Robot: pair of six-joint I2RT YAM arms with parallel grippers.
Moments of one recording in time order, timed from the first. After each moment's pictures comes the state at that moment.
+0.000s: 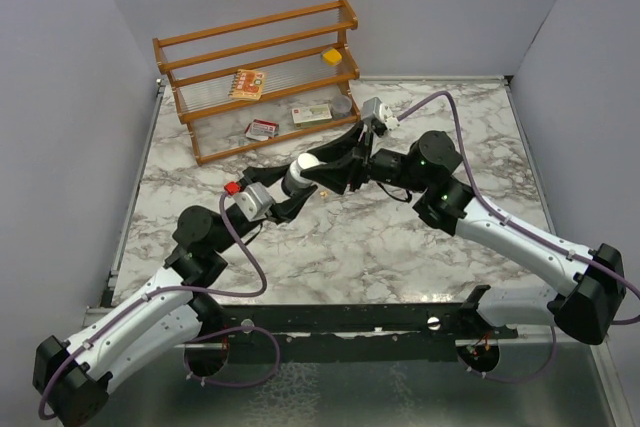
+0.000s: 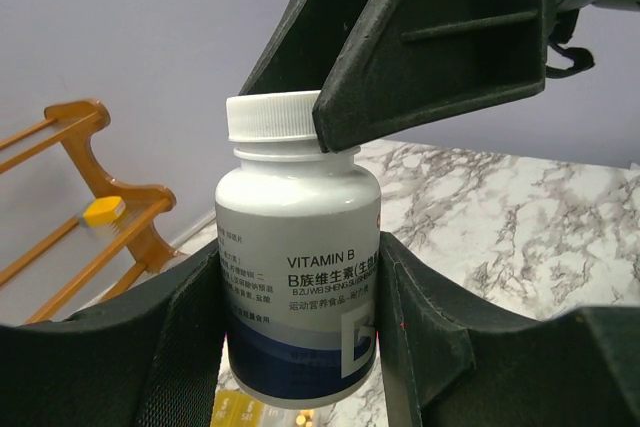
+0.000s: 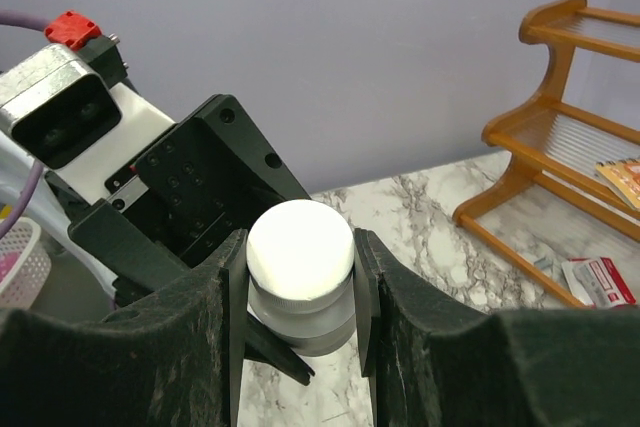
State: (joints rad) left arm -0.71 0.66 0.47 0.54 0.29 0.12; right arm 0.84 1.24 1.03 0.45 -0.56 0.24
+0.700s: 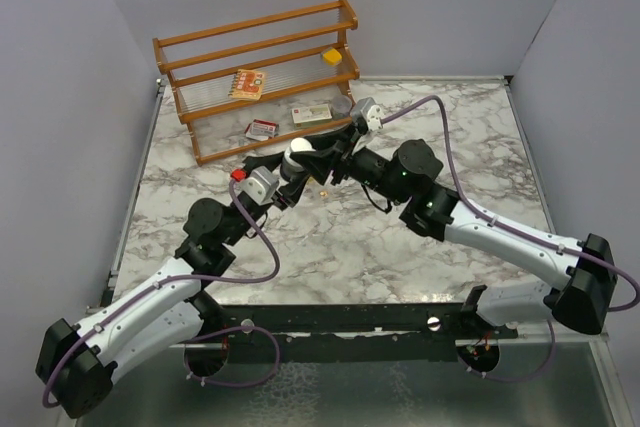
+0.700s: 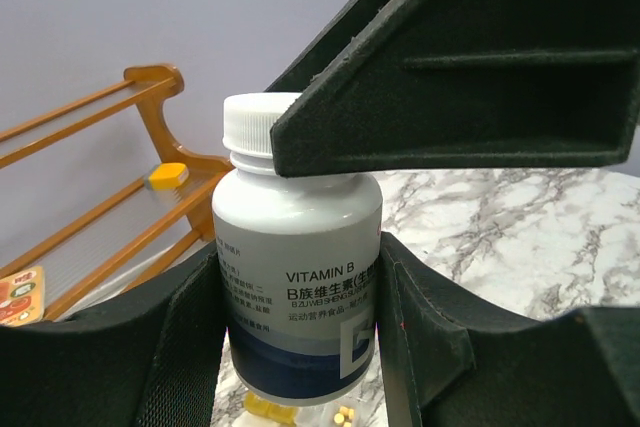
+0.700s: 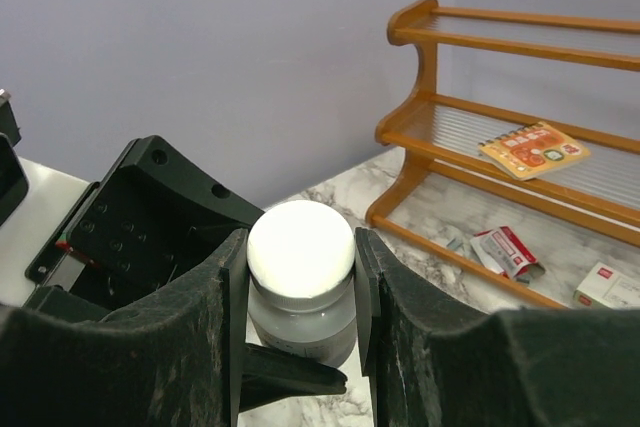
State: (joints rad) left arm -0.72 0.77 0.48 0.60 0.12 0.15; right arm 0.94 1.28 1.05 0.44 -0.15 0.18
